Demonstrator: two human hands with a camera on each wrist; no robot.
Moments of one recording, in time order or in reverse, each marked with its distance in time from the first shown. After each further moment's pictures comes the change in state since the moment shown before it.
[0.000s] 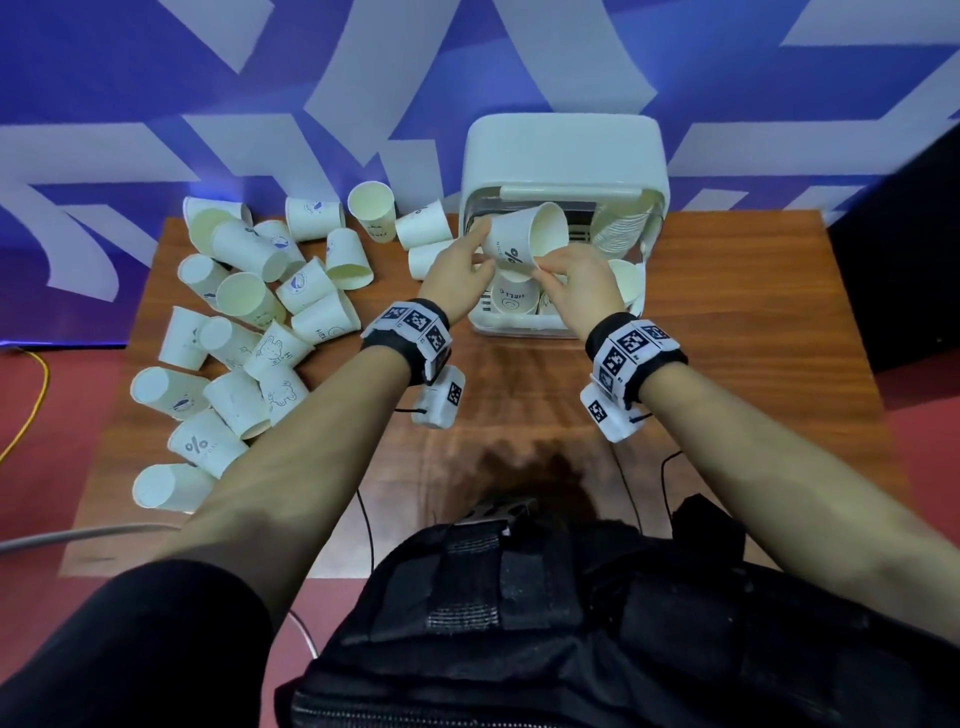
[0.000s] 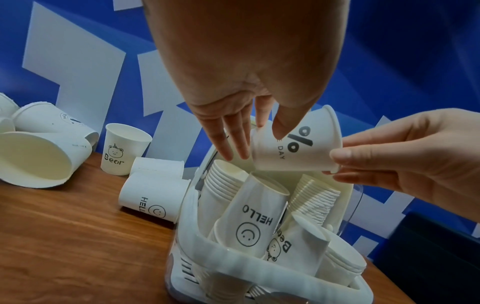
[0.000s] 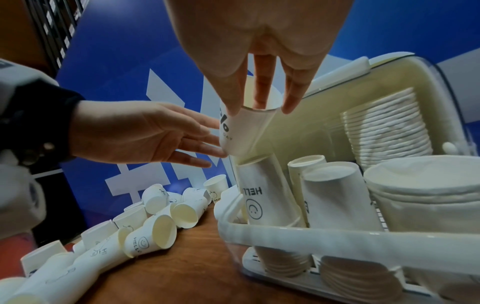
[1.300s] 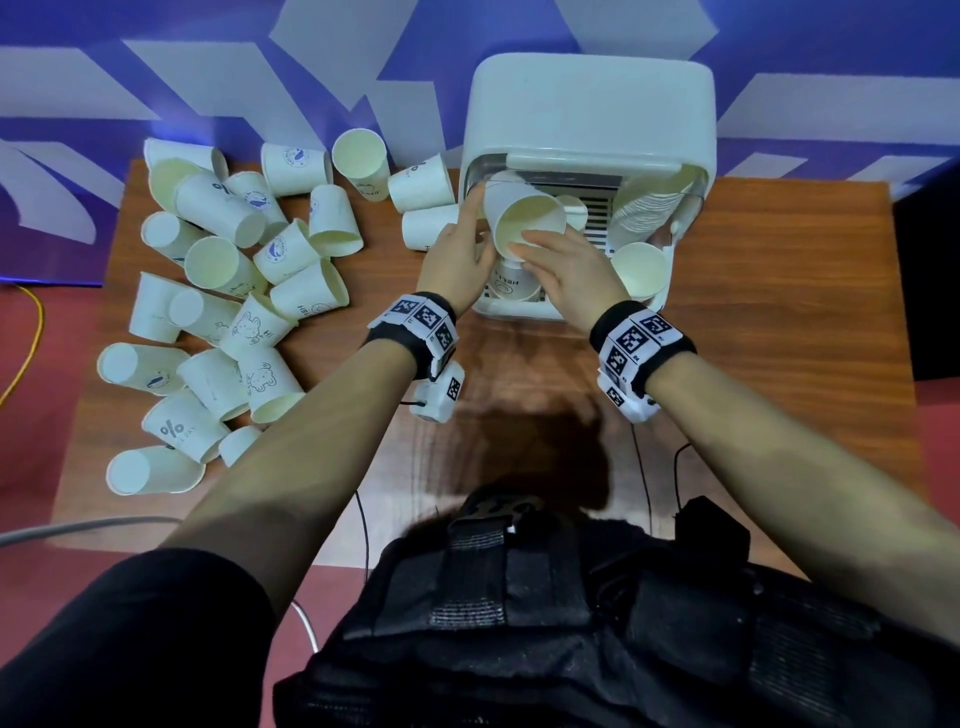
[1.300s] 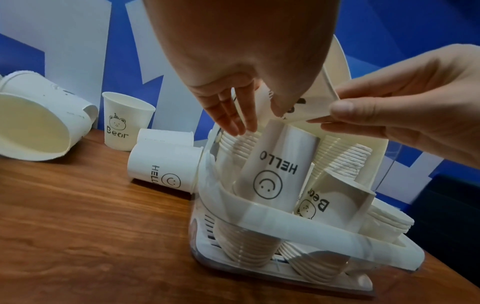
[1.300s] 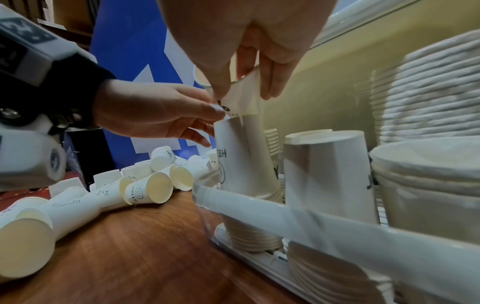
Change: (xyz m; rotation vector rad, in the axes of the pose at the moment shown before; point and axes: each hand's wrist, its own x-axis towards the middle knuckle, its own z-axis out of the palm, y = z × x) left_hand 0.032 -0.039 0.026 0.168 0.119 -0.048; right_hand 0.032 0.042 0.037 -0.041 -0.045 -0.335
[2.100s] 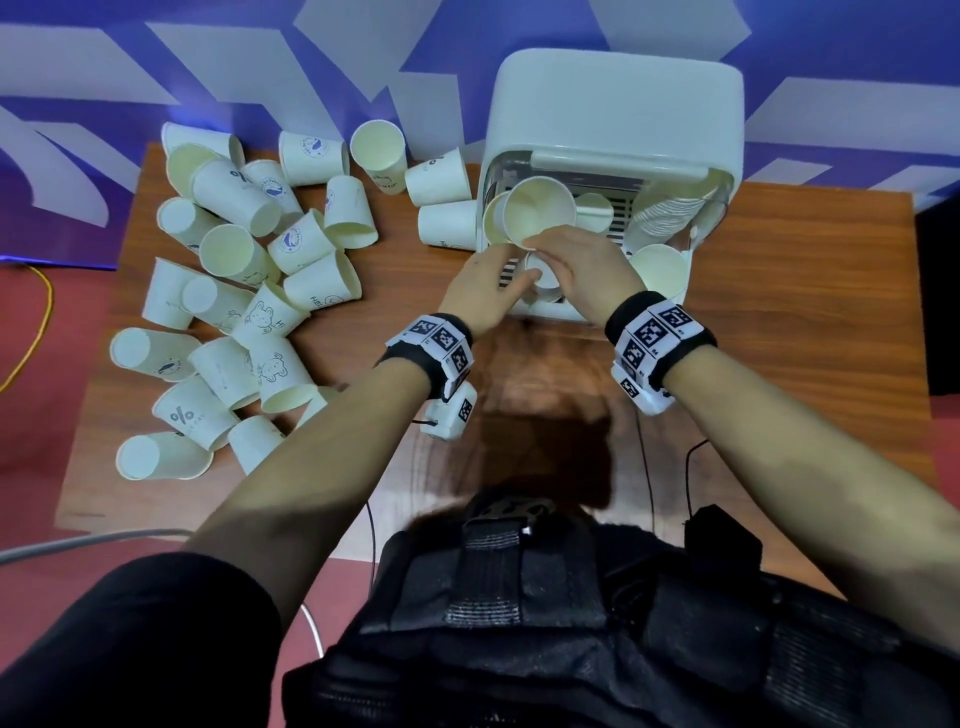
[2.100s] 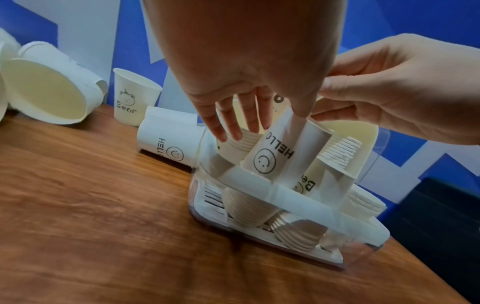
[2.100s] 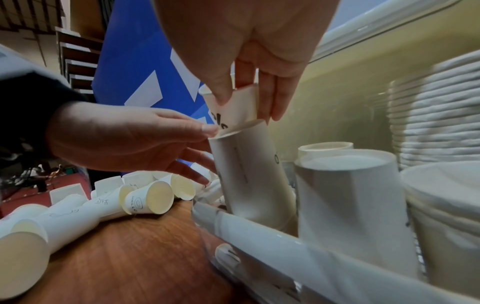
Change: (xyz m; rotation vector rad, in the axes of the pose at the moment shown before) left_hand -0.029 0.004 0.007 -0.076 -0.136 0.052; right_hand 0.014 -0.010 -0.012 0.009 -0.199 0.049
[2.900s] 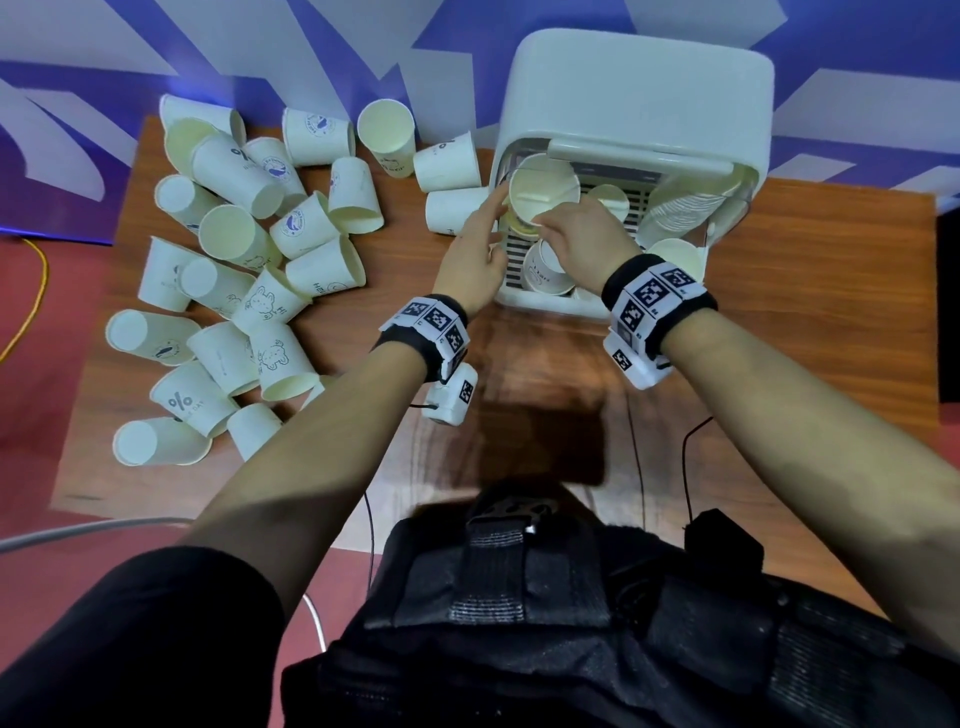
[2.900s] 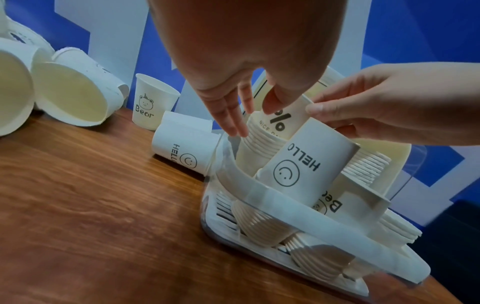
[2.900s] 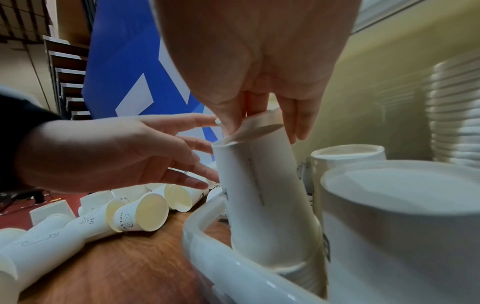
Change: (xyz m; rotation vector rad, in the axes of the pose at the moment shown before) left_hand 0.006 -0.004 -0.019 -0.177 0.097 -0.056; right_hand 0.041 0.006 0.003 -0.167 -0.219 0.151
